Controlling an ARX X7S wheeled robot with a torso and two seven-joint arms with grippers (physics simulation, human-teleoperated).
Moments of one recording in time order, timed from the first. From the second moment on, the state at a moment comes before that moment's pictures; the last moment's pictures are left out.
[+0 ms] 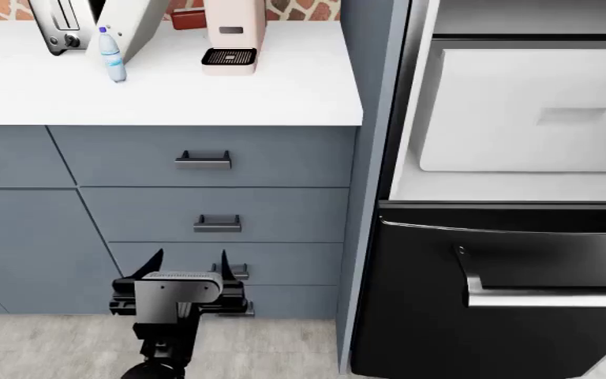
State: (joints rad) left arm -0.22 -0.31 0.38 -0.08 -0.31 -0.01 -0.36; right arm -0.48 0.32 0.78 -0.47 0.91 -0.06 0.77
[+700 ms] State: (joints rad) left arm -0.23 -0.31 0.38 -0.10 -0.32 0.00 -0.36; right arm -0.43 0.39 0.93 -0.32 0.94 0.00 0.82
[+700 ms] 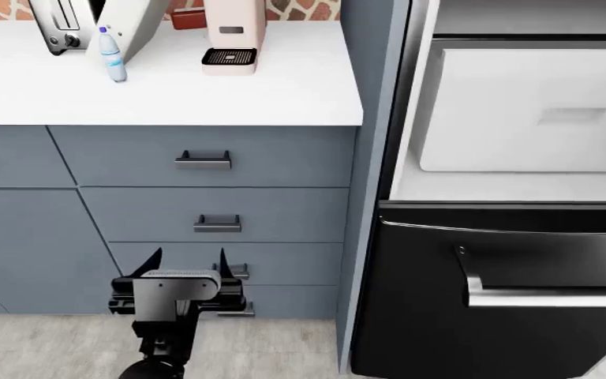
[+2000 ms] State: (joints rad) left arm -0.24 -0.31 0.40 -0.12 -0.34 0.01 -0.35; right arm -0.51 0.87 1.18 0.53 0.98 0.21 0.61
